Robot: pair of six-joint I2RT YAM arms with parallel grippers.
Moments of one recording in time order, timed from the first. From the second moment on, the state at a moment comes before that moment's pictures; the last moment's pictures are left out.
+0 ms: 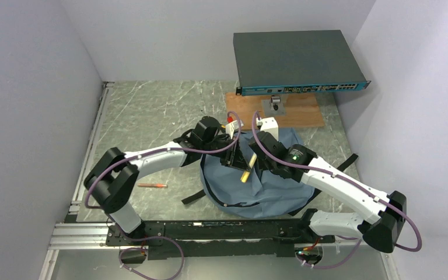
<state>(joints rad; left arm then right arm) -0.77 1.60 1.00 0.15 0.83 -0.75 0.88 1.14 1.04 -0.85 0.54 0.54</state>
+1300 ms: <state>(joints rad) -0.85 1.82 1.07 0.32 0.45 -1.39 0.84 1.05 0.99 -0.78 0.44 0.54</state>
